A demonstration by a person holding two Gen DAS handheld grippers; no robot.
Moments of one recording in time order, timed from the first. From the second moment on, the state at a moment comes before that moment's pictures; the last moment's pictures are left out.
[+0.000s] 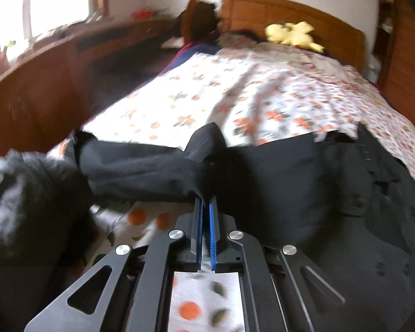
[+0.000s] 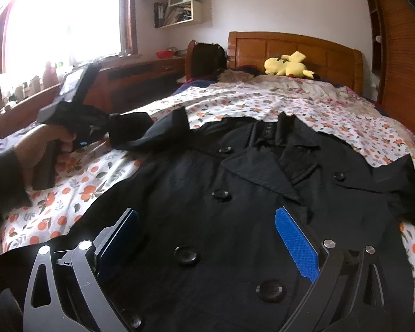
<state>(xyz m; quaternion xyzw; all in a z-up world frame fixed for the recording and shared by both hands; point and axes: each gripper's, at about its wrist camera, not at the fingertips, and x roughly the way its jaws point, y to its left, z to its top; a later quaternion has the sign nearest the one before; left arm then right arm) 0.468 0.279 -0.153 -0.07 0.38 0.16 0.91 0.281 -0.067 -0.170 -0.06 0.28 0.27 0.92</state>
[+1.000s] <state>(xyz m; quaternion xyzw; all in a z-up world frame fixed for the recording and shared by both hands) 0.339 0.161 -0.146 -0.01 0.36 0.03 0.93 0.285 -0.089 -0.146 -0.06 0.26 0.25 0.93</state>
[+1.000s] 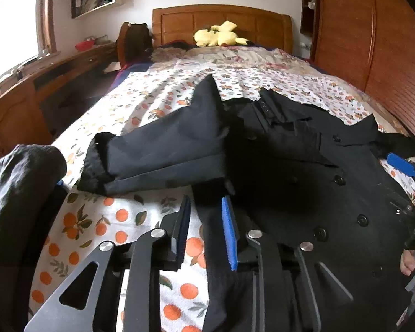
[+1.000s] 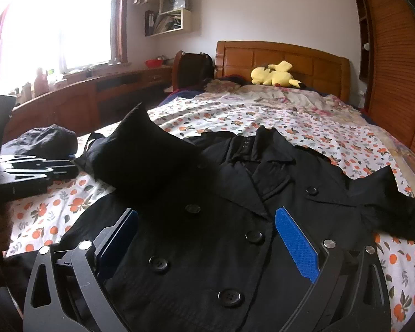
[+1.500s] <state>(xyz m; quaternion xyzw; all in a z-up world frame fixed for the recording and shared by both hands) 0.392 0.238 -0.152 -0.02 0.35 0.13 0.93 0.284 -0.083 -0.149 -0.07 0.27 0.26 0.93</state>
